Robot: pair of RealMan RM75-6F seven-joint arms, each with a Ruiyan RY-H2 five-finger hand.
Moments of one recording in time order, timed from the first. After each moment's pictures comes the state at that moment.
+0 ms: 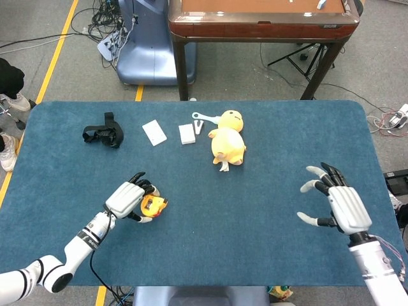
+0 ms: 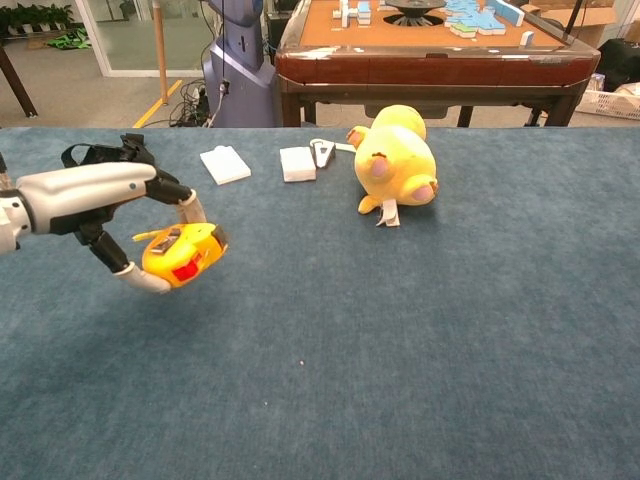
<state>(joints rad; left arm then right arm) -0.68 -1.42 -0.06 -1.46 1.45 0.98 -0.05 0.25 -0.92 0.15 -2.08 -1.38 1.22 0.01</state>
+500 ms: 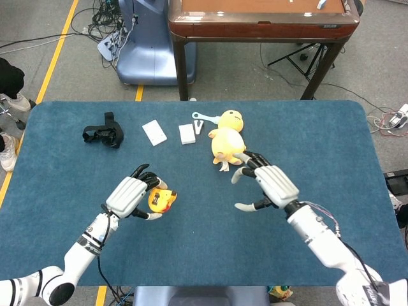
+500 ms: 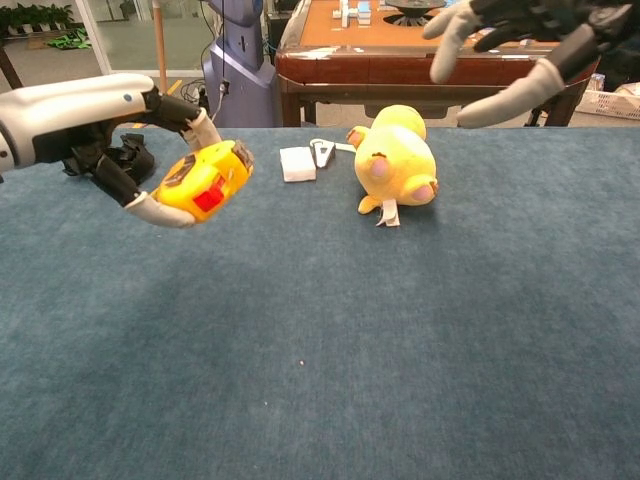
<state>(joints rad) -0.66 -1.32 -0.16 -1.82 1.29 1.06 0.13 0.64 -1.05 0.30 -2.10 -1.09 0.89 -0.05</state>
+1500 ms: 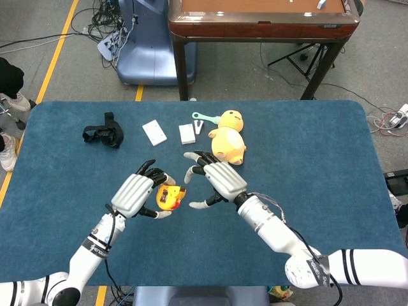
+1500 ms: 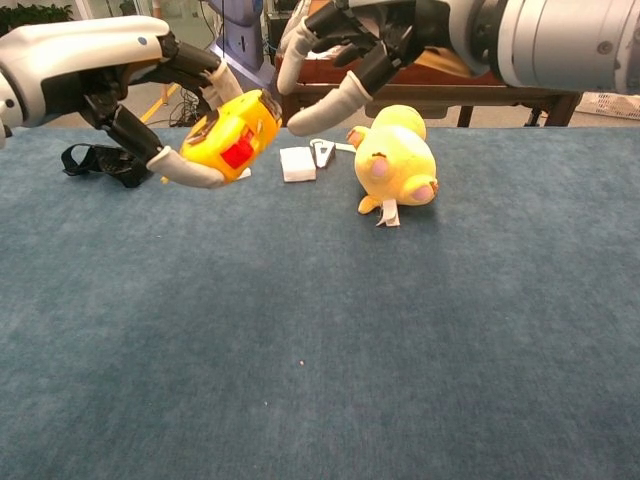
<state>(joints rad) -0.69 -1.31 -0.21 -1.99 1.16 1.11 0.27 0.92 -1.30 0.33 -1.99 -0.84 0.90 -0.18</state>
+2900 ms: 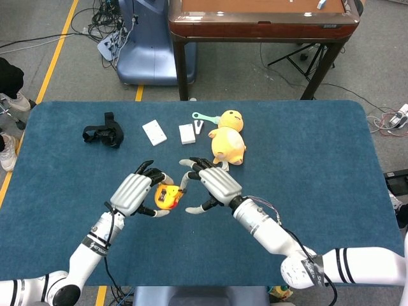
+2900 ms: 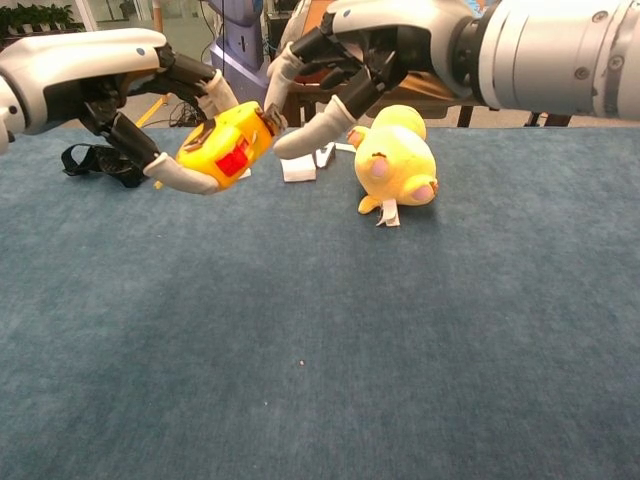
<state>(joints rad) -0.70 -1.31 -0.21 -1.97 1.12 1.10 0.24 0.96 -1.32 0.29 -1.98 -0.82 0.90 -0.15</state>
